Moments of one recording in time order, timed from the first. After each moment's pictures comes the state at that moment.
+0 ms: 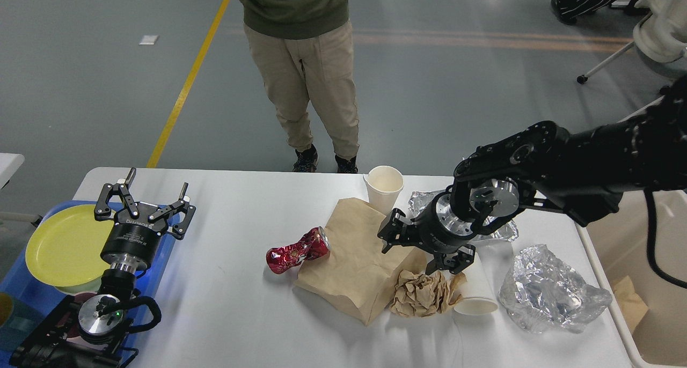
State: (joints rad) left arm -0.27 0.17 -1.34 -0.79 -0.06 -0.58 -0.12; right arm 1.69 -0.08 -0.96 1.23 0.37 0.34 -0.25
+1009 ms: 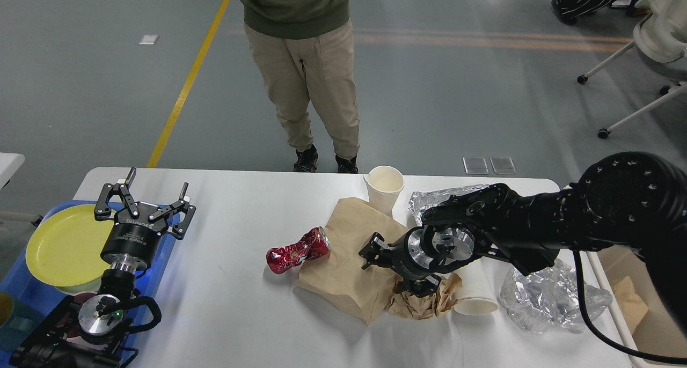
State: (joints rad) left arm -0.27 0.17 -1.34 -0.79 -0.06 -0.58 -0.12; right arm 1.38 0.03 -0.84 0.98 0.37 0.21 -0.25
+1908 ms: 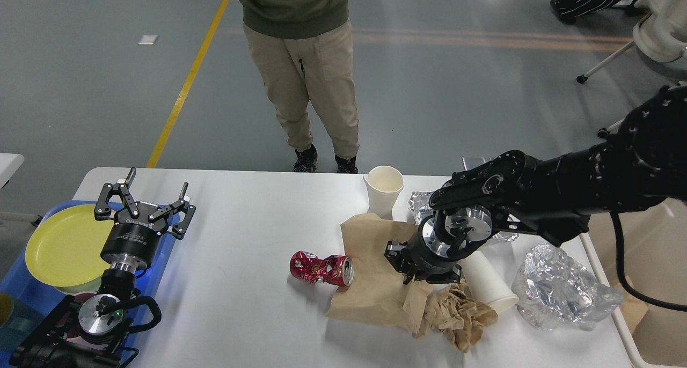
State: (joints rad) left arm -0.27 0.17 -1.34 -0.79 -0.06 -0.58 -0.12; right arm 1.67 -0.04 -0.90 1.28 0.30 0.23 -0.40
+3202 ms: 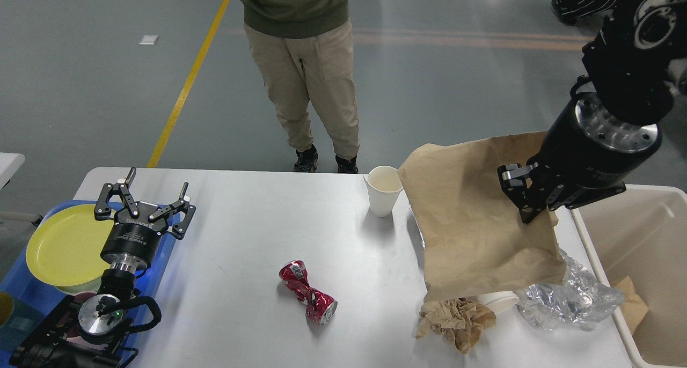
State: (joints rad) left arm -0.27 0.17 -1.34 -0.79 -0.06 -0.58 -0.12; right arm 2.60 -0.30 -1.28 1.74 0.14 0.75 -0.30
